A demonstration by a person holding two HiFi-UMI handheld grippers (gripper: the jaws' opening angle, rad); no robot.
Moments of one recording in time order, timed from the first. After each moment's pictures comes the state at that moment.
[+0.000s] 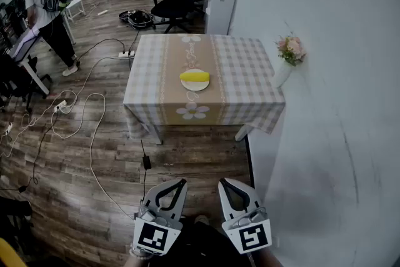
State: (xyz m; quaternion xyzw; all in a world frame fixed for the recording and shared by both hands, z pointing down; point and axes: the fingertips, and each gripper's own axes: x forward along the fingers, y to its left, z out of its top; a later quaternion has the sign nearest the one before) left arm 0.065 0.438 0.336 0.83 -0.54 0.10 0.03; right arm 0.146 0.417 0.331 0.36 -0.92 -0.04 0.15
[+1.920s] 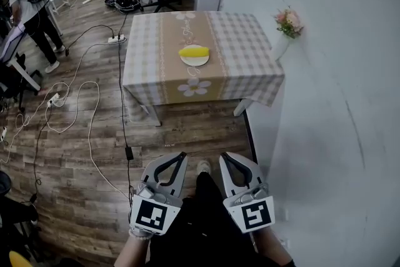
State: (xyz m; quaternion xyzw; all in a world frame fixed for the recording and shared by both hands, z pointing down) left arm 0.021 0.442 0.342 0.86 -0.51 0.08 0.01; right arm 0.102 0.428 0.339 0.40 -0.90 -0.05 0.15
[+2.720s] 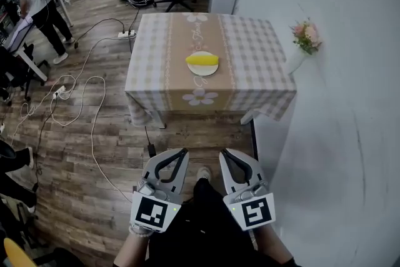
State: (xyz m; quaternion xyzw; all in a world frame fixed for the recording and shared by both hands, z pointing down) left arm 0.015 0.357 0.343 0.83 -0.55 0.09 0.01; right arm 0.091 0.337 0.345 0.35 -0.93 -0.05 0.15
